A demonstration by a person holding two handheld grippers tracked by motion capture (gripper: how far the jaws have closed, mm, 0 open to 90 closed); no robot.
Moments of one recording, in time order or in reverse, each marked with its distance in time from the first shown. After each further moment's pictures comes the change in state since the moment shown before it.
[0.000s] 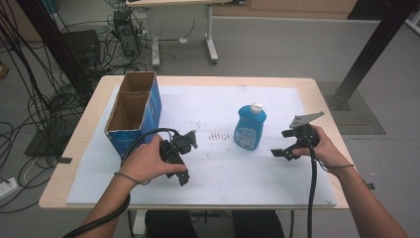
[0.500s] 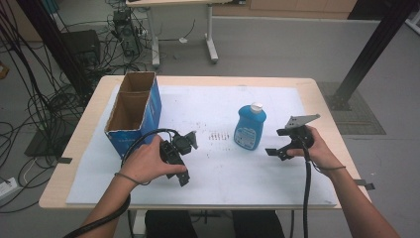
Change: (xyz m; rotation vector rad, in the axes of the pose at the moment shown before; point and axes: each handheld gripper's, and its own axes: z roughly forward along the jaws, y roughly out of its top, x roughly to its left) left arm 0.000 -0.001 0.001 -0.001 -0.005 0.001; right arm 0.010 -0.007 0.013 -0.062 -0.020 -0.011
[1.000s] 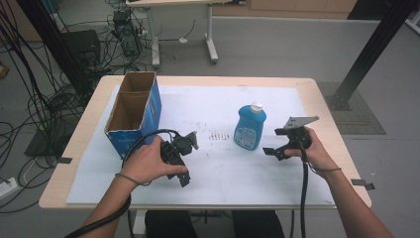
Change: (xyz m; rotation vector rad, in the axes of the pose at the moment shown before) left arm -0.001 0.001 0.002 -0.002 -0.005 0.003; right arm 0.003 -0.012 0.008 -0.057 -0.013 0.010
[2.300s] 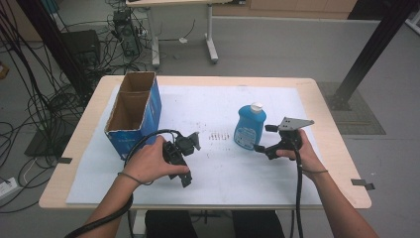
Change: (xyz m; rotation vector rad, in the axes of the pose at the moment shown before) left arm -0.001 0.007 0.003 0.013 -0.006 0.011; right arm 0.007 -0.022 0.024 -0.180 0.025 -0.047
